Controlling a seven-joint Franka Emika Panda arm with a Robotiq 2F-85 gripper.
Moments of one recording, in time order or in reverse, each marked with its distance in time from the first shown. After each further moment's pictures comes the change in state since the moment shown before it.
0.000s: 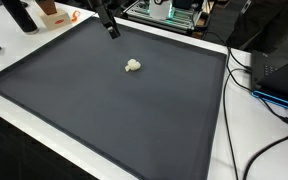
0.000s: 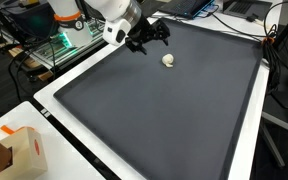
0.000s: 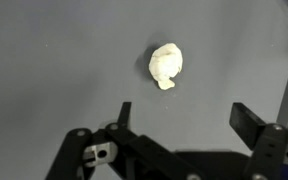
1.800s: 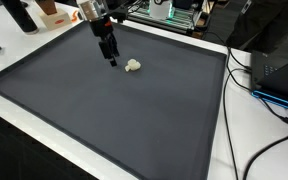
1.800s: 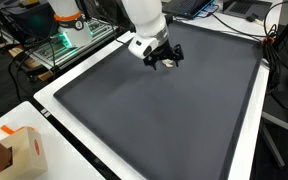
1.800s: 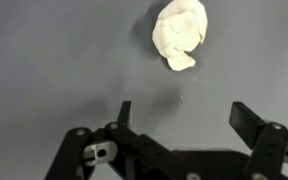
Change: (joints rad) arm 0.090 0.250 0.038 0.177 -0.249 0.192 0.340
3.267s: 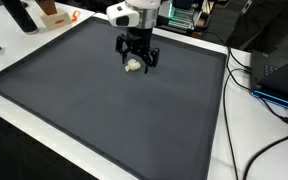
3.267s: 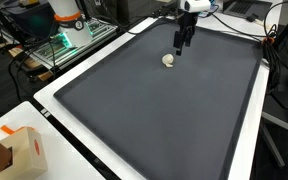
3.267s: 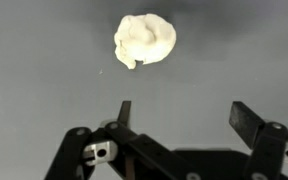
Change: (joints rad) arm 0.235 0.009 0.034 0.114 -0.945 -0.019 0.029
